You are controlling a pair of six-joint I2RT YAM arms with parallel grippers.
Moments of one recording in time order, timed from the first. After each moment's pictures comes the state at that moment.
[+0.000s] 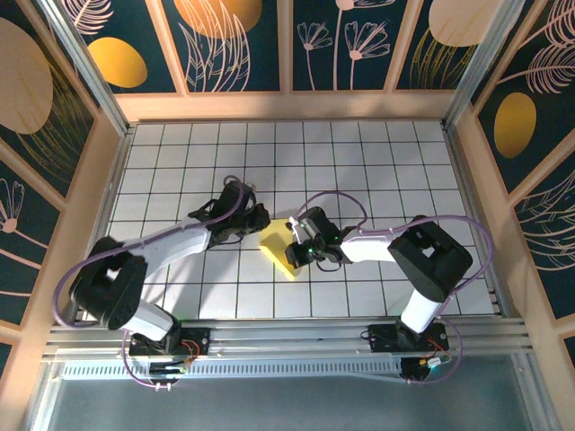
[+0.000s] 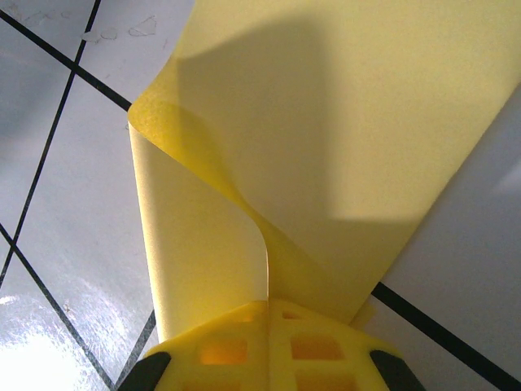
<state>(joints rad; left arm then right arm) -0.61 1.47 0.80 -0.12 0.15 -0.80 0.82 1.70 0.74 0.02 -0.32 0.41</state>
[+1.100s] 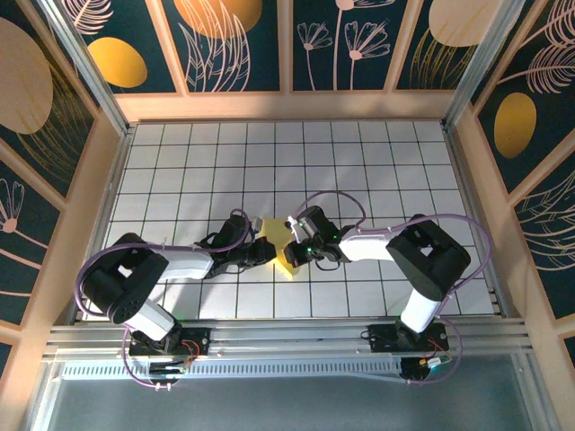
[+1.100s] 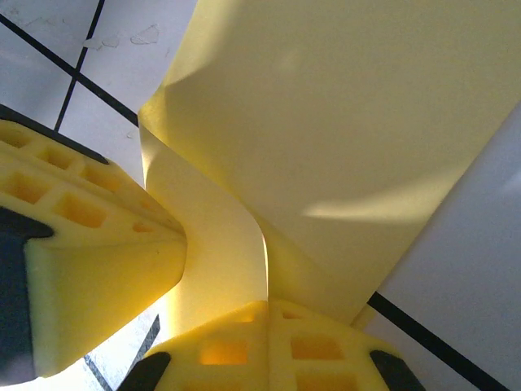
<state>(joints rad) -0.68 1.57 0.50 0.29 0.36 -0.93 0.82 1.72 0.76 0.02 -0.32 0.41</state>
